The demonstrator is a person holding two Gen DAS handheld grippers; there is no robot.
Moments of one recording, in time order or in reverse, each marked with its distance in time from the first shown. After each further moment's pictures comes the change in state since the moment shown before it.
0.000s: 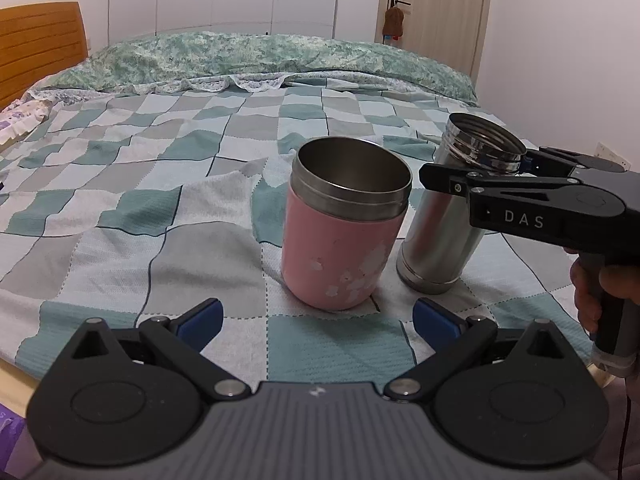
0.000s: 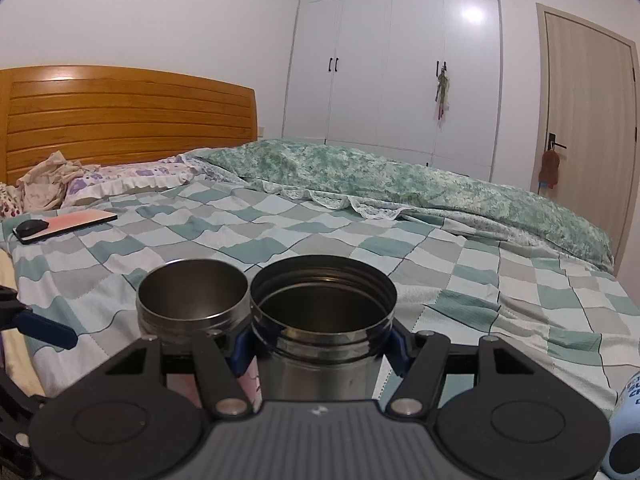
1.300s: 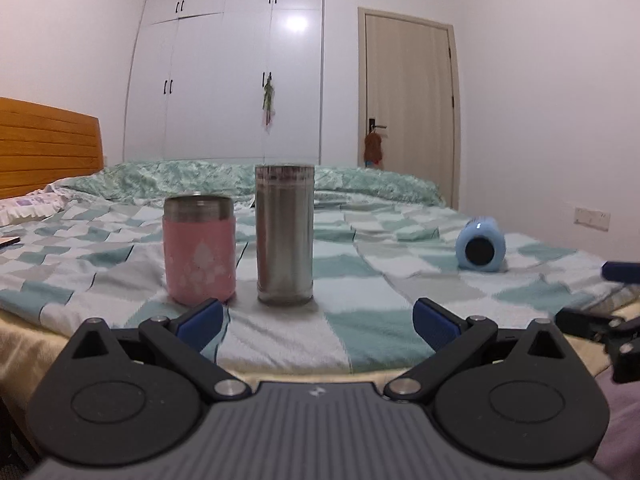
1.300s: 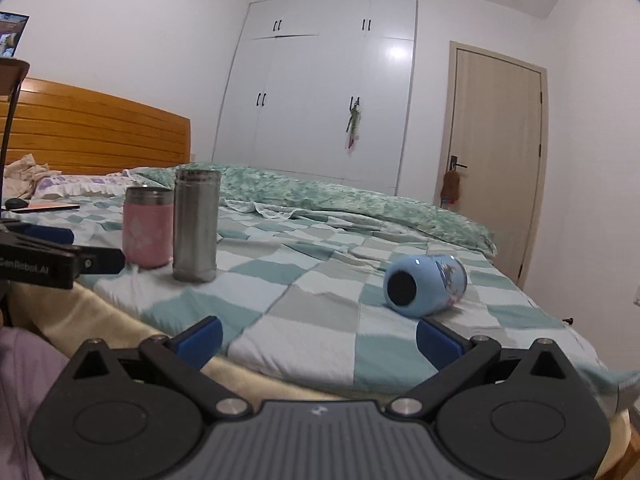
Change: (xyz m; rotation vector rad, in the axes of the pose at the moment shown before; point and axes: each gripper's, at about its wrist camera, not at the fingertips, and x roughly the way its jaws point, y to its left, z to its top) left arm -0.050 -0.168 -0.123 0.036 -0.458 0.064; right arm -0.250 -0.083 -0.180 0.014 -0.137 -0.237
